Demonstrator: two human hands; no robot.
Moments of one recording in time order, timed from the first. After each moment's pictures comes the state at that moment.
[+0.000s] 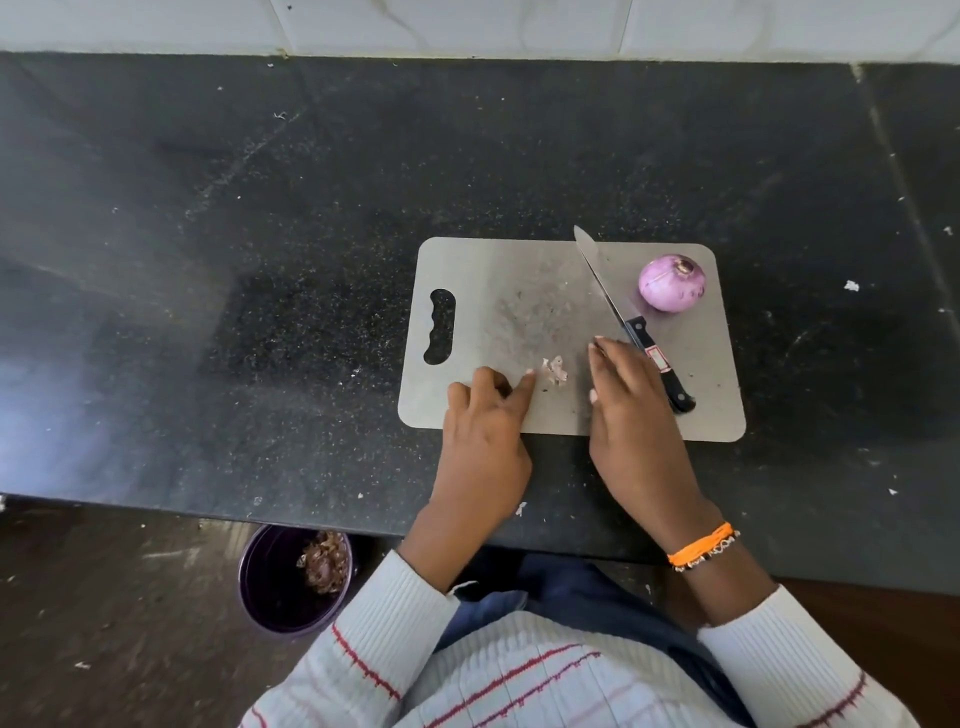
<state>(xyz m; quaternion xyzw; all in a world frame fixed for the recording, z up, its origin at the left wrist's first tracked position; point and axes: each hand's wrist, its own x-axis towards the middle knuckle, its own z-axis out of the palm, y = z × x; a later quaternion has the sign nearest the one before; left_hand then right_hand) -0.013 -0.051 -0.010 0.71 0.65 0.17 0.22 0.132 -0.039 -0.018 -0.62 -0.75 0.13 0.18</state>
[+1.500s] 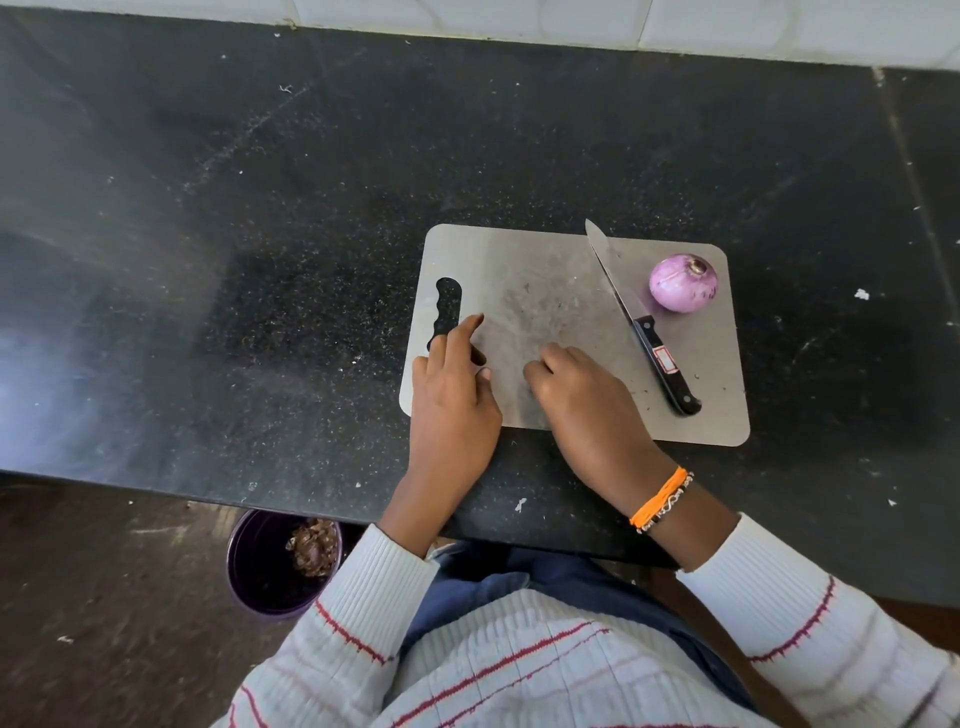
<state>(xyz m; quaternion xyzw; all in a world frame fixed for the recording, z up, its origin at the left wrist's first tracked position) -0.032 -0.032 -0.009 0.62 0.69 0.31 0.23 0.095 -0.018 0.002 -0.53 -0.84 0.06 0.07</state>
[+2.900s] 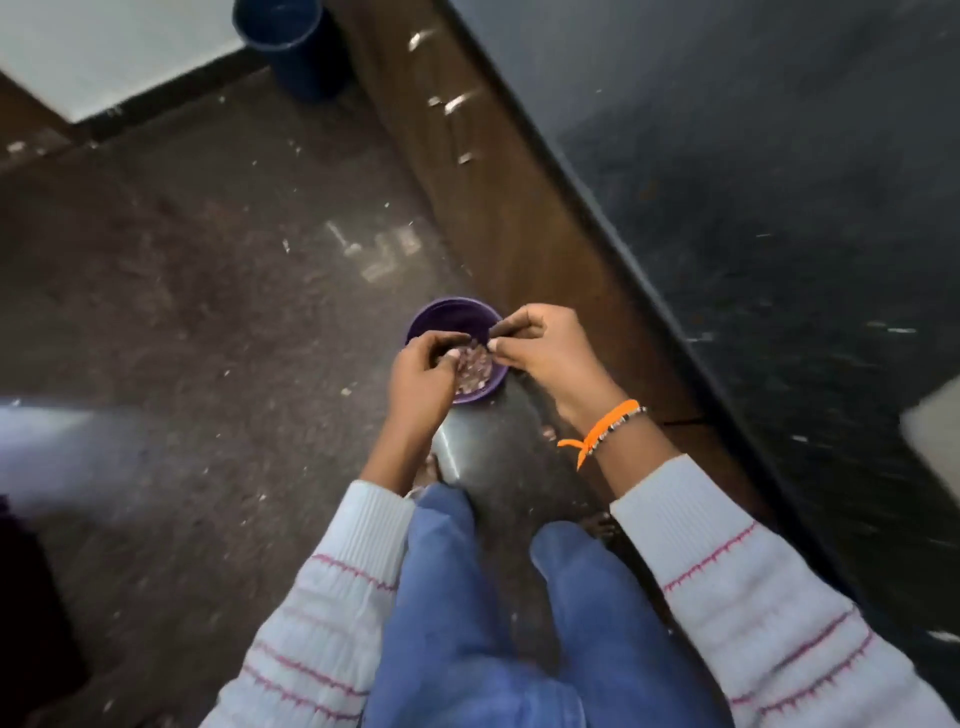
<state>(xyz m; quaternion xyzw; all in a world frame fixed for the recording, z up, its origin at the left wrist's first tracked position) -0.252 -0.266 -0.100 0.00 0.81 0.52 0.27 -0.207 -0.147 -0.082 -0.36 -0.63 0.68 -0.03</state>
